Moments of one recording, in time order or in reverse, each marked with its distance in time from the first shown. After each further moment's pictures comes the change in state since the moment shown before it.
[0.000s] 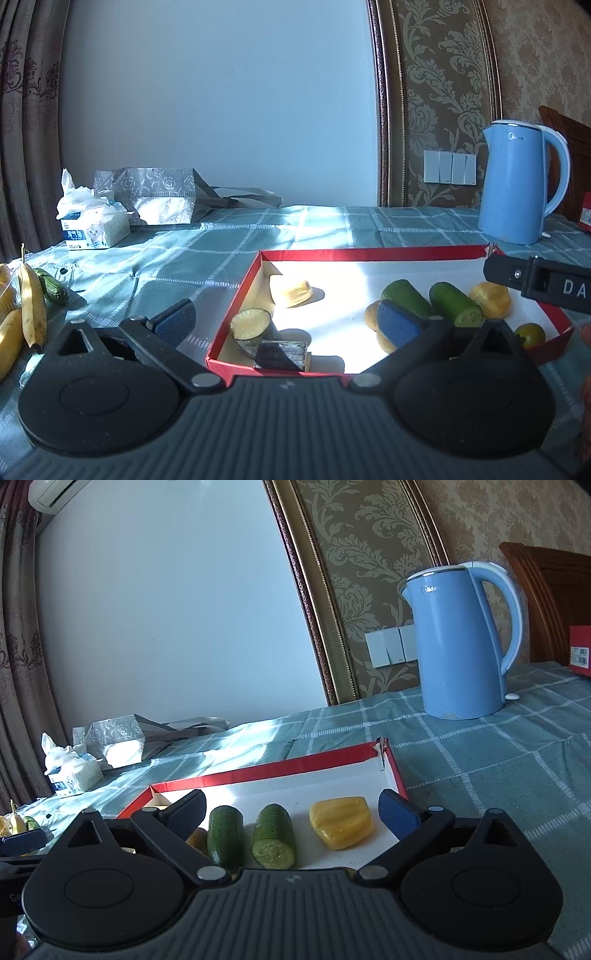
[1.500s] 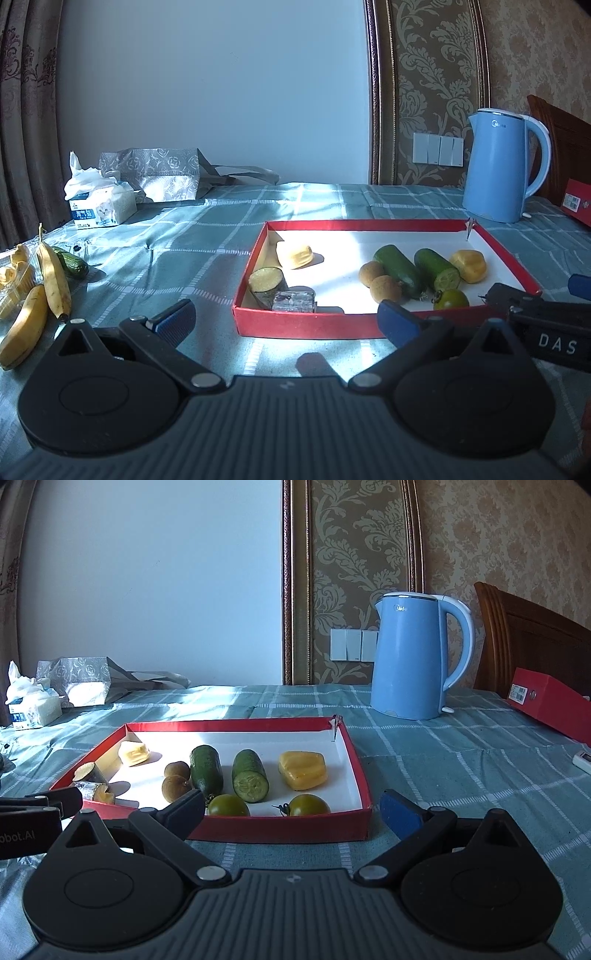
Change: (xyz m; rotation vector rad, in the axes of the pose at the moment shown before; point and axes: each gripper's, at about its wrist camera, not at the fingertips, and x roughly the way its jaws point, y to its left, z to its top) left arm -0.047 0.015 -0.008 0.024 0.069 -0.027; right arm -0.059 0.047 -0.021 -0.176 0.068 -0.222
